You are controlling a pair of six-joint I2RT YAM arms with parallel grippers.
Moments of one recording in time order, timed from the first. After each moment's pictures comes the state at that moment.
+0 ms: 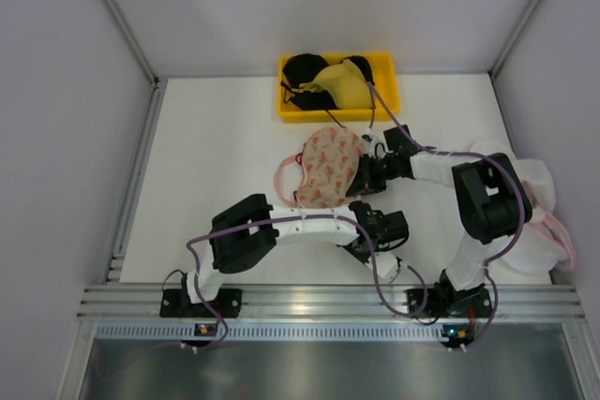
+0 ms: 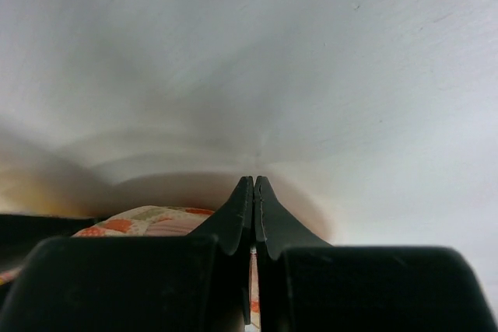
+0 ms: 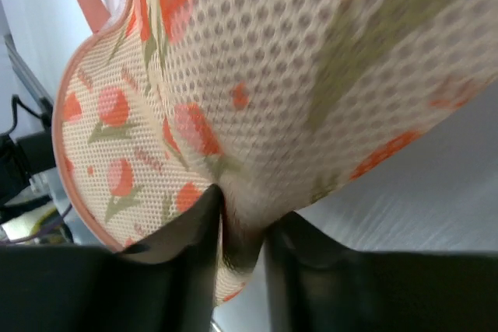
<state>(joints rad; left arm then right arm) -1.31 2.08 1.56 -0.89 -0.15 0.98 0.33 1.77 0.93 -0.20 -0.69 0.36</state>
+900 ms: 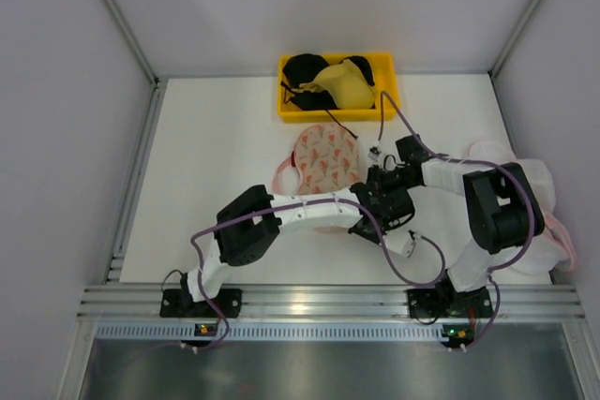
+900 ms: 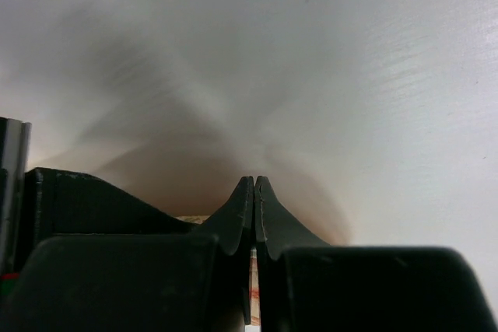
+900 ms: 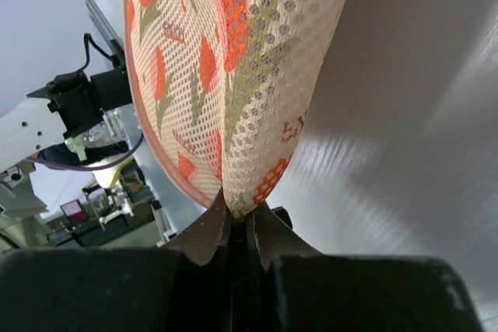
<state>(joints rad) -1.23 2.14 1.72 -0.87 -0.12 0.86 0.27 1.67 0.83 -0.34 -0.93 0.35</state>
